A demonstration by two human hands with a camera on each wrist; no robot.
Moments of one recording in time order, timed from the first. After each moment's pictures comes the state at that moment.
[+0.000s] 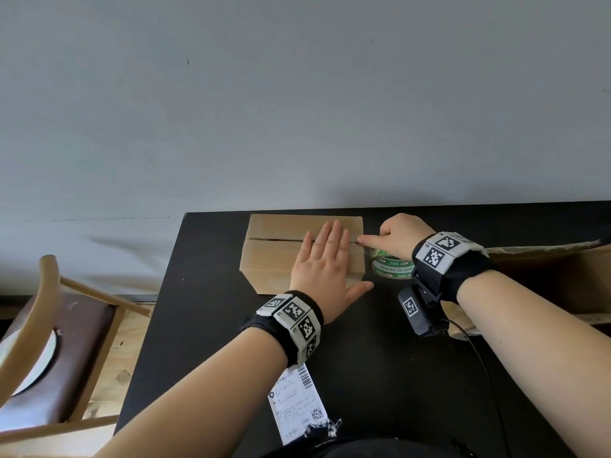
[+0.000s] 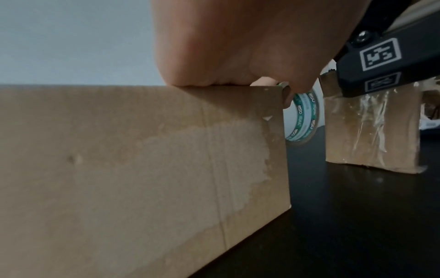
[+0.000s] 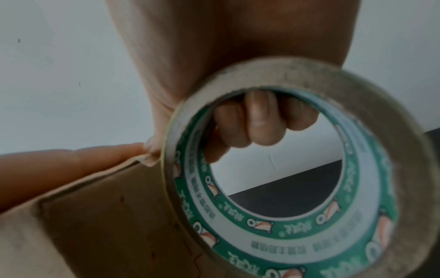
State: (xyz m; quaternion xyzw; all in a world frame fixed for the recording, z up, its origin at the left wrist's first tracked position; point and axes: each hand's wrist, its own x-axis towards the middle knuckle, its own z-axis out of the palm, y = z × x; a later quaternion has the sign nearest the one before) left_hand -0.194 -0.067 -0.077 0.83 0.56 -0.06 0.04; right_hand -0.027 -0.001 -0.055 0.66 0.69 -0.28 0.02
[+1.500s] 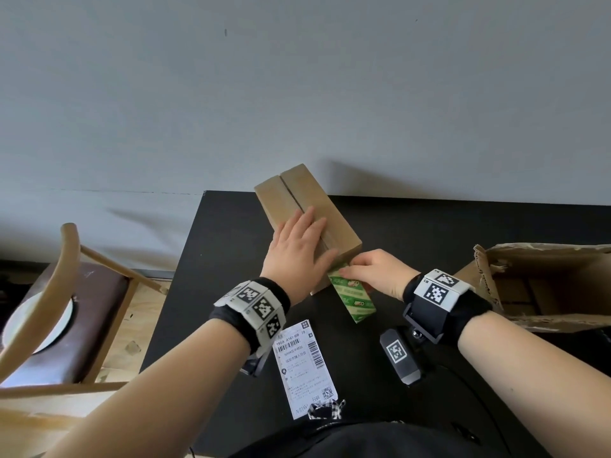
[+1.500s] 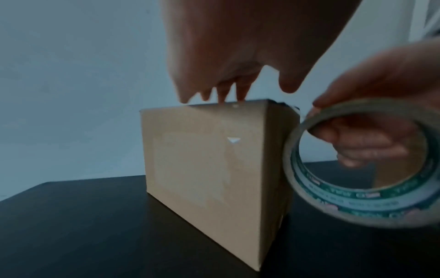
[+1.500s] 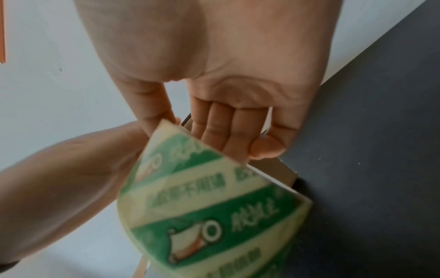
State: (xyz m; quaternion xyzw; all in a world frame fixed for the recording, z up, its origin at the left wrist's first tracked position) left_hand -0.260 -0.076 -0.067 0.76 0.62 0.10 0.16; right_hand -0.090 -0.064 -0.078 0.56 0.59 -0.58 -0.10
